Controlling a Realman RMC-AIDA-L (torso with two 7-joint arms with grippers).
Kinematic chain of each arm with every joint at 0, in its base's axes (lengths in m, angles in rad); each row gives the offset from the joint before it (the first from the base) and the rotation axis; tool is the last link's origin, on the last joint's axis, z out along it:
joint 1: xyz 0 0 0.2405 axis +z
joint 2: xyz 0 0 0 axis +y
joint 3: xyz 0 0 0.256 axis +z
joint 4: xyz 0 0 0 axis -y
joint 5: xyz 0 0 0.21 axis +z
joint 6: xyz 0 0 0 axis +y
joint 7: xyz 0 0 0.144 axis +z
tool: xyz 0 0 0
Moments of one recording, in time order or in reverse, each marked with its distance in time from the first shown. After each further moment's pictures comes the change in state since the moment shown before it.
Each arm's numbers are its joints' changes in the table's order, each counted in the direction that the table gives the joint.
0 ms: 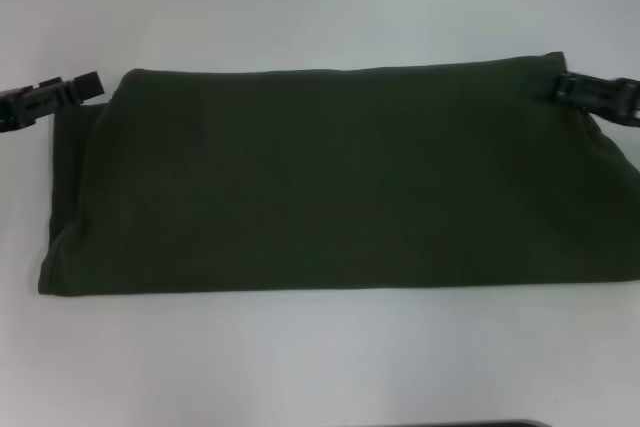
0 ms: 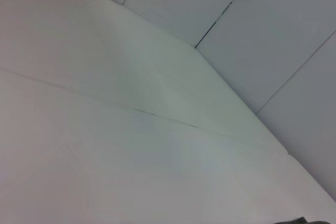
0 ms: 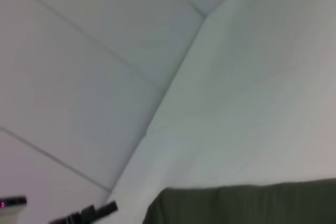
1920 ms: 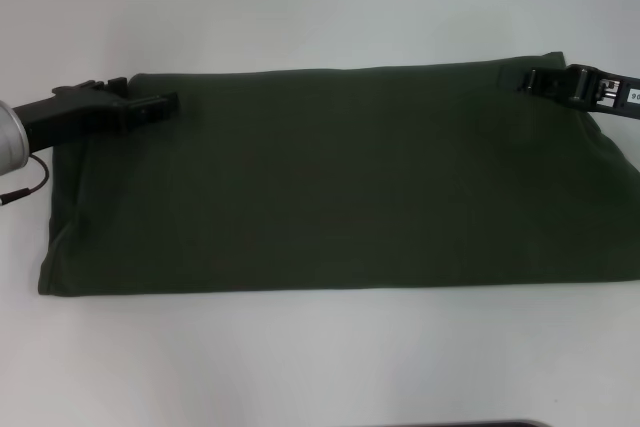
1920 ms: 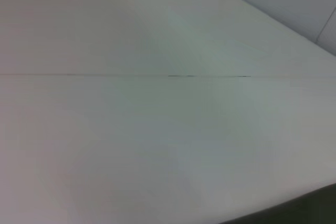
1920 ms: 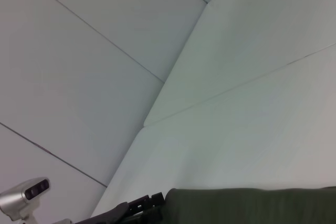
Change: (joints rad) left arm -0.081 -0.107 0.213 0.078 -0.027 -0.446 0.224; right arm 0.038 0.021 -0.107 0.000 0.060 0.083 0.023
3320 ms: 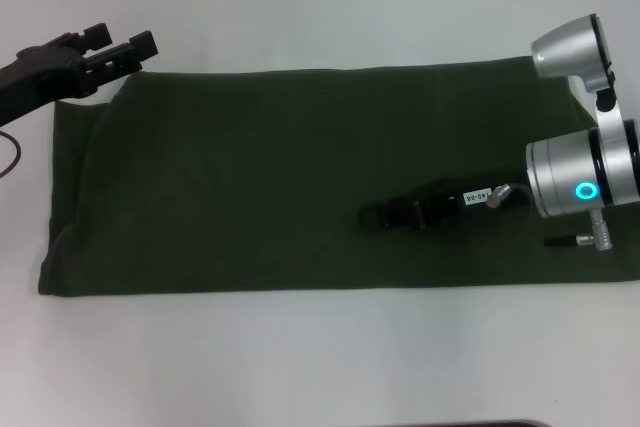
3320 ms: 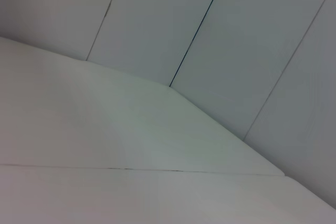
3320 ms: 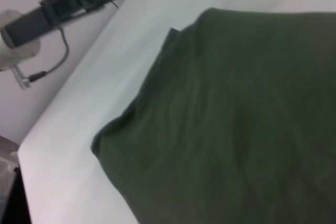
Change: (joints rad) left arm 0.089 0.016 -0.038 -0.077 -0.226 0.312 0.002; right arm 0.139 0.084 -0.500 -0.090 -0.009 0.198 -0.010
